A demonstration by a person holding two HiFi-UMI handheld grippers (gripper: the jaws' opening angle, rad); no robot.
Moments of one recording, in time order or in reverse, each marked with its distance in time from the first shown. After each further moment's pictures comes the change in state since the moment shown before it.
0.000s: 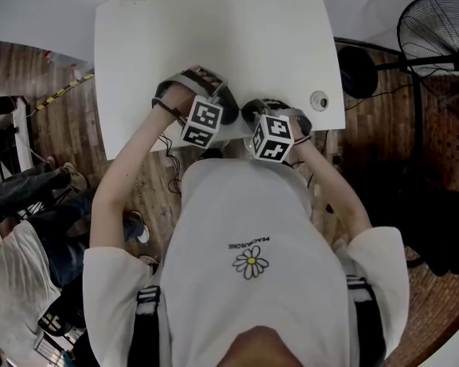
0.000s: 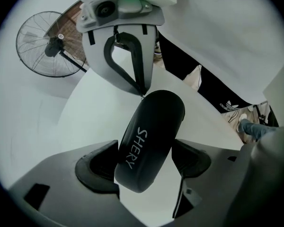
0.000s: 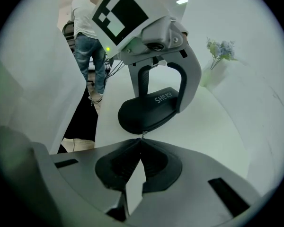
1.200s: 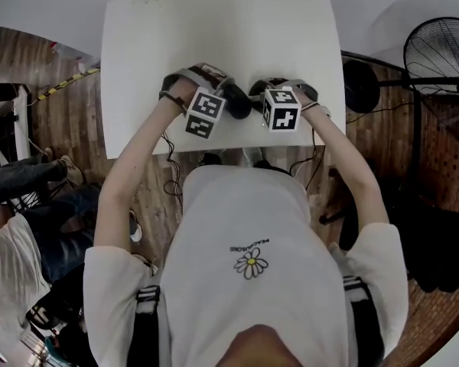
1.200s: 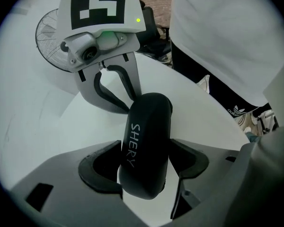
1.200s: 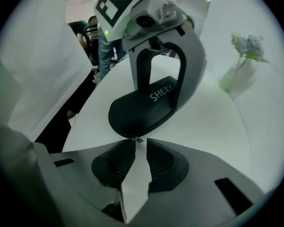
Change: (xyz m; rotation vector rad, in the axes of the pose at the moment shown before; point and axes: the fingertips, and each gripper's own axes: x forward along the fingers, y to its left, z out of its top) left arm 0.008 0.030 -0.013 -0.118 -0.116 0.017; right arm 0.022 -0.059 -0.019 -0.262 0.042 0.227
